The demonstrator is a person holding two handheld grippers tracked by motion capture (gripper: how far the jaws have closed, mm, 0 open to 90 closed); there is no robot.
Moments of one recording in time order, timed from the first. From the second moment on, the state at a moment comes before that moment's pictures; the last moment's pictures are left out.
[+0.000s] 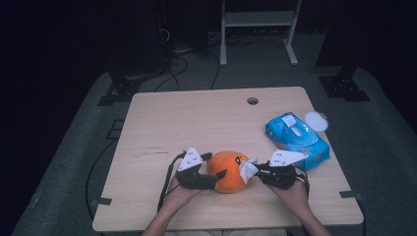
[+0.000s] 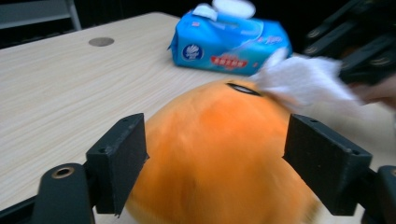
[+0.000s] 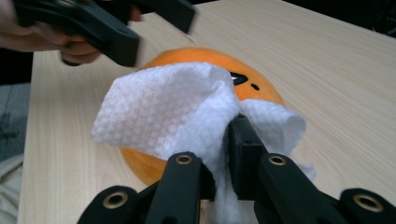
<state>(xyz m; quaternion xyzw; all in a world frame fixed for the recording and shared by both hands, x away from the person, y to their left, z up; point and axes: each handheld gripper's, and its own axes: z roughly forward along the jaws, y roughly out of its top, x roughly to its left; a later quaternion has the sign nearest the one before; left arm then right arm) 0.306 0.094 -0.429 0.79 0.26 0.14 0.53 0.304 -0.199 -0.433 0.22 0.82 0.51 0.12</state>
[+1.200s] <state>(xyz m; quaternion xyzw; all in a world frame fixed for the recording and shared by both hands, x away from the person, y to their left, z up) 0.307 0.087 -0.449 0.83 0.24 0.10 0.50 0.305 -0.200 -0.434 0.25 0.81 0.50 0.16</state>
